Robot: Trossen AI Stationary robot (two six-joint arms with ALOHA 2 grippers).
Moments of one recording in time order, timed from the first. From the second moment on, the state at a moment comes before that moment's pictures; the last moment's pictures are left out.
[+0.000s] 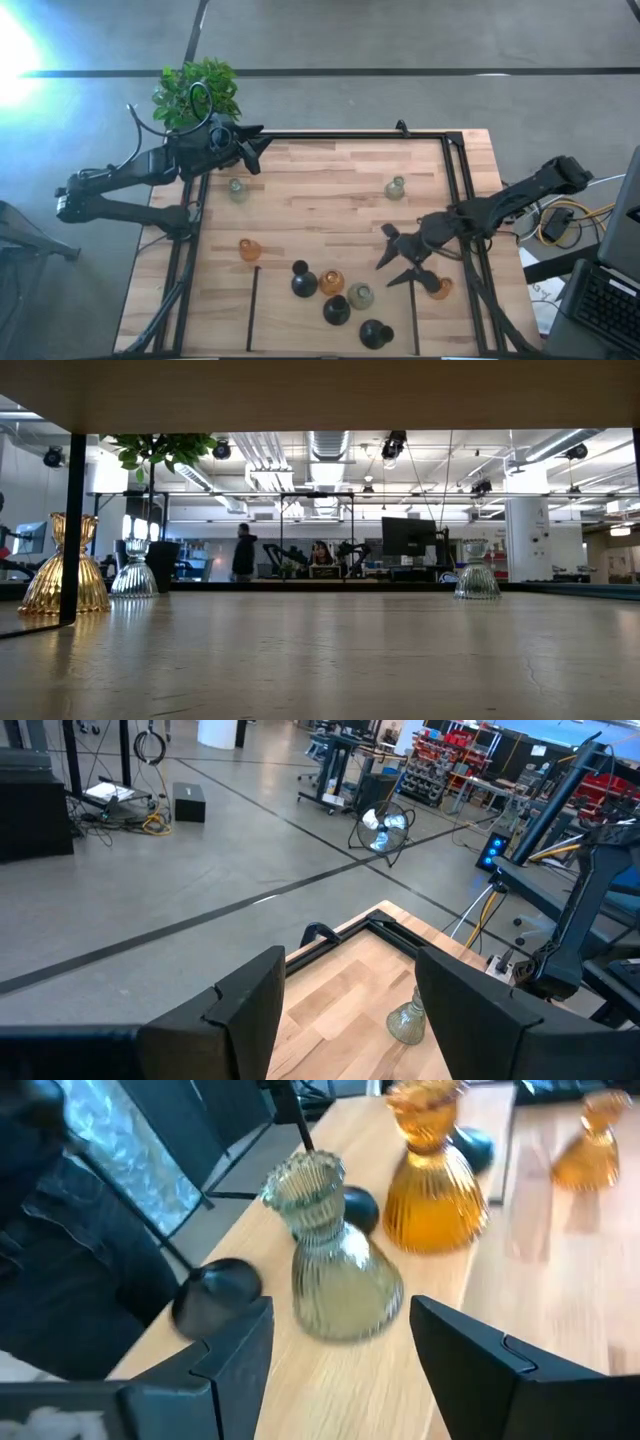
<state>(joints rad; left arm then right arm) 0.23 0.90 1.06 -0.29 -0.40 -0.33 0.38 1.09 0.73 -0.05 -0.23 0.27</state>
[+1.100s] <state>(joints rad) 0.23 0.90 1.06 -0.29 -0.40 -0.33 0.55 0.78 0.69 -1.02 -0.15 1.27</state>
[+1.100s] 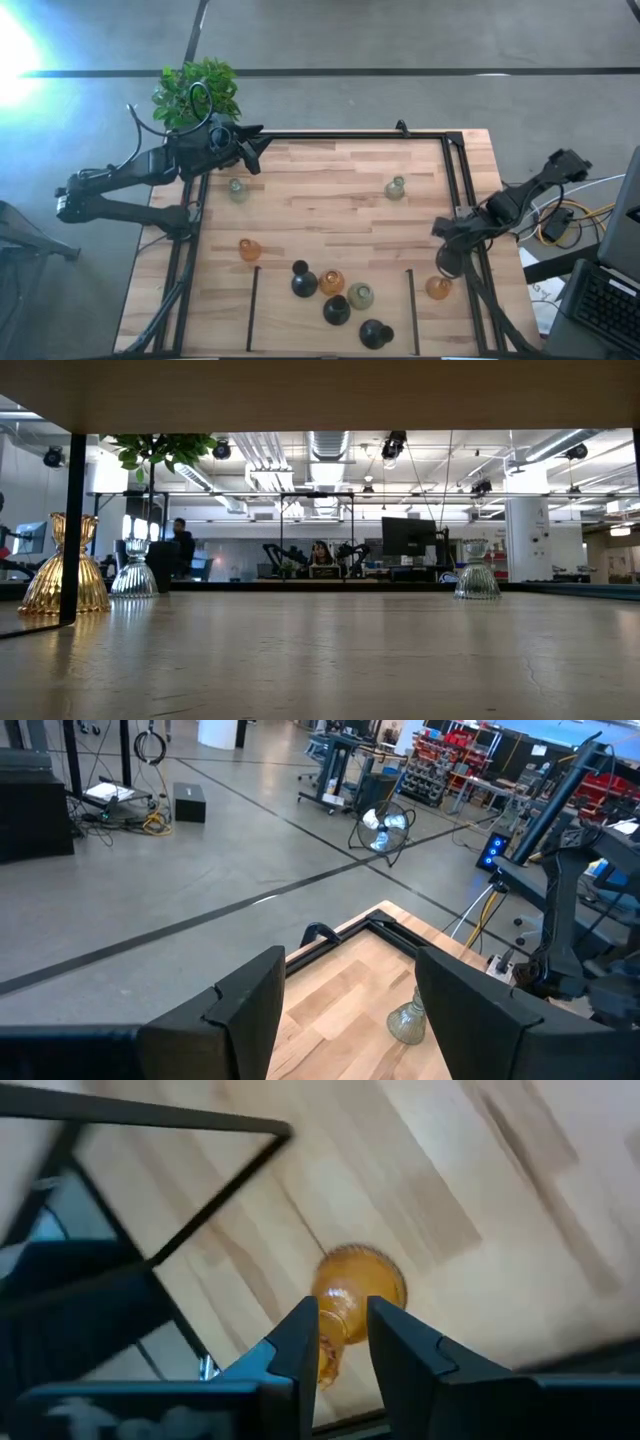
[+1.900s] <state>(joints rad) 0.23 0.90 1.06 -0.29 -0.40 -0.32 0.90 0.79 0.65 -0.99 -0.07 1.71</state>
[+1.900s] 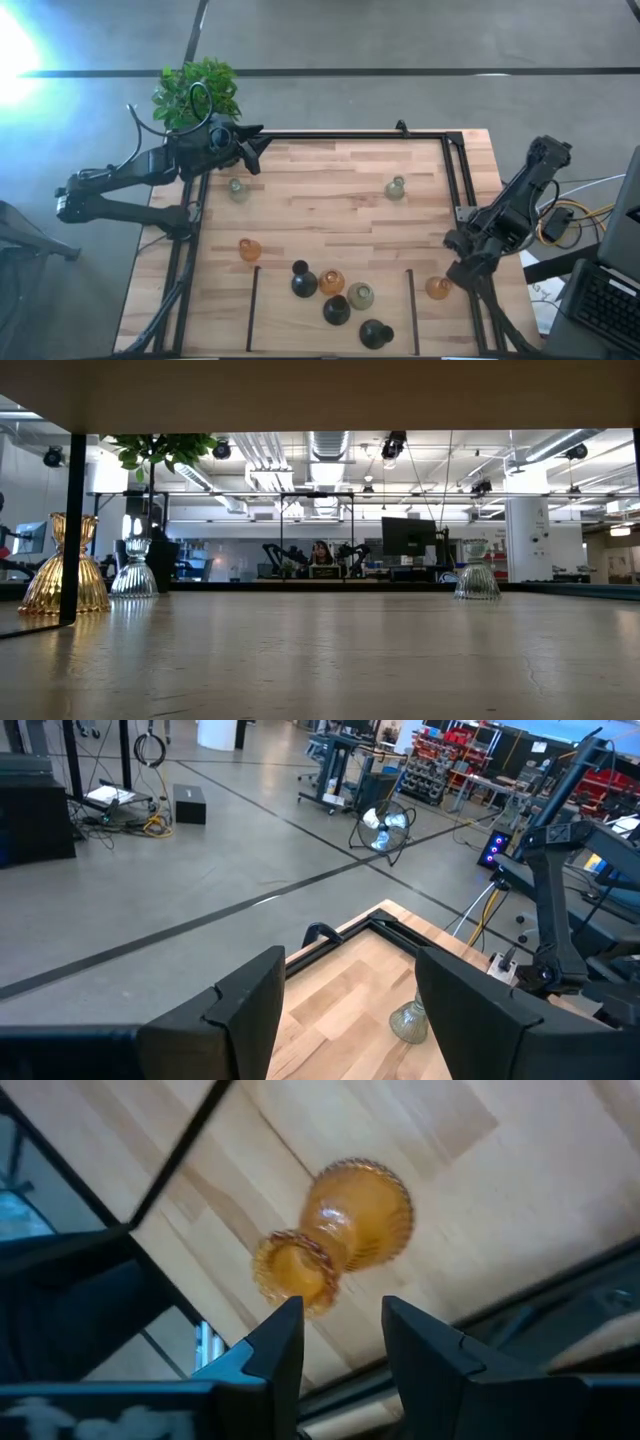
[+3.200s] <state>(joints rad) 0.23 0.90 1.06 -0.29 -0.40 -0.32 0.92 0.92 0.88 -1.18 -0.02 1.64</state>
